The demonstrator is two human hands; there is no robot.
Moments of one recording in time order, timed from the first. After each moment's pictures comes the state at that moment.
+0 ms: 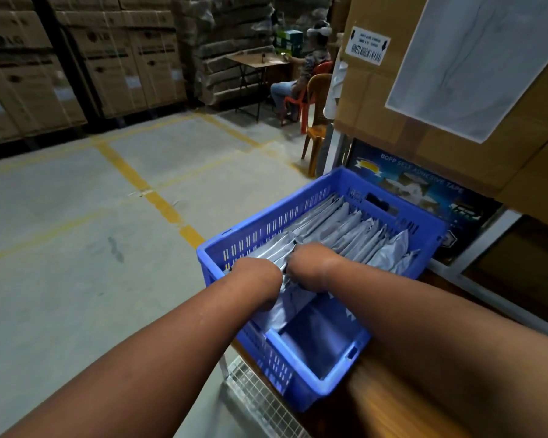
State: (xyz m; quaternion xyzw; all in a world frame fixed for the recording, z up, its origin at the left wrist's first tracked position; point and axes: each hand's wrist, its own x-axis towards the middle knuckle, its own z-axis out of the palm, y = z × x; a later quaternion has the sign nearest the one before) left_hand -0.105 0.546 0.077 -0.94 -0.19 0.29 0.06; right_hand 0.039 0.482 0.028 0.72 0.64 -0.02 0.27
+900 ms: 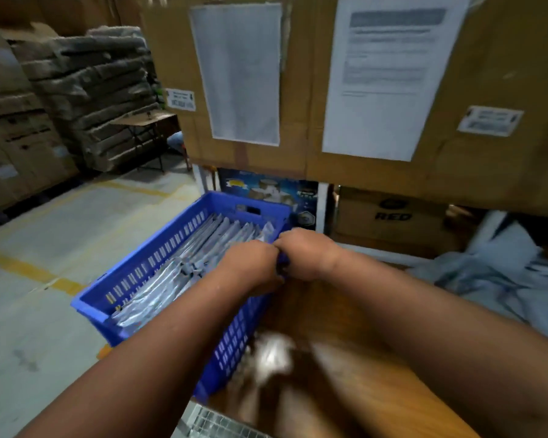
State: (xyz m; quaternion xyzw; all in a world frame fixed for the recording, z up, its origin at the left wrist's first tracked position) left_hand -0.047 0.323 0.162 -1.00 -0.01 0.04 0.07; right_hand 0.036 0.196 0.152 0.90 0.44 -0.02 -0.02
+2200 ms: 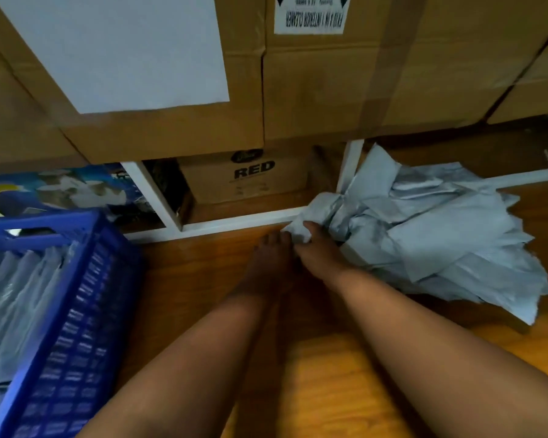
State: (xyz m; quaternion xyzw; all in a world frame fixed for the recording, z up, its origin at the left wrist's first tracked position) left_hand 0.171 0.048 -0.061 -0.97 0.19 0.09 -0.13; right_hand 0.157 -0.088 -0.044 0.85 -0.16 -0.10 -0.49
